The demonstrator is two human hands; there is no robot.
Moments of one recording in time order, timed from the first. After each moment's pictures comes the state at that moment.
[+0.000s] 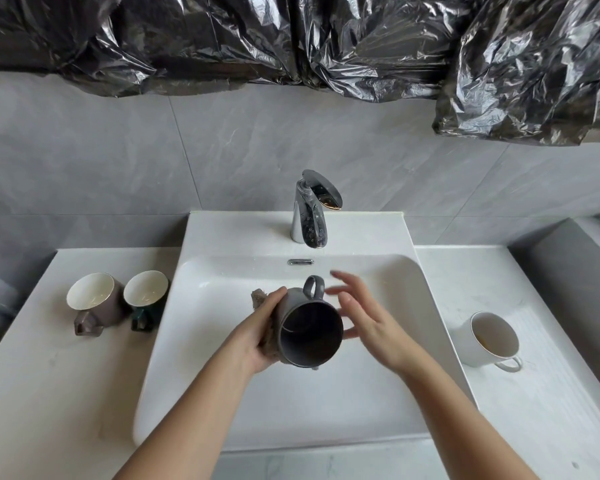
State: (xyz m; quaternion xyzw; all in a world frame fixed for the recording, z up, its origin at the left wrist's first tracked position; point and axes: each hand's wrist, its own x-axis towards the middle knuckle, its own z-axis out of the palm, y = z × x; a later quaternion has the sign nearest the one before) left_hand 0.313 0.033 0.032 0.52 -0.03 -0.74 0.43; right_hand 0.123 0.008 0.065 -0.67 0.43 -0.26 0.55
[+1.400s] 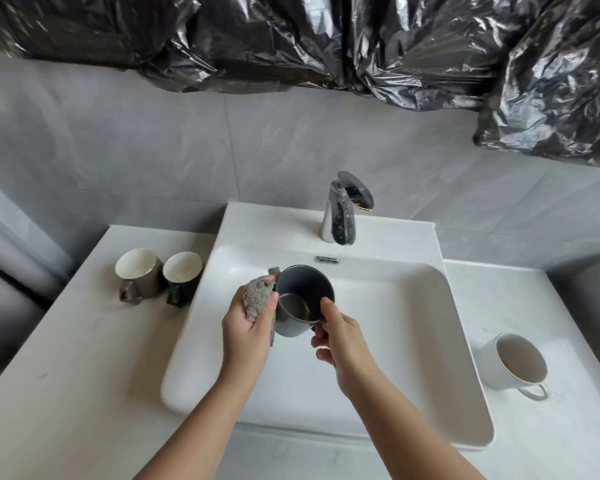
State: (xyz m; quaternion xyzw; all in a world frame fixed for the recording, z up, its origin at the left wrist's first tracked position) left_hand 0.318 0.094 0.039 0.64 -0.31 -0.29 0.64; right_hand 0.192 0.047 0.060 -0.41 0.58 -0.26 0.66
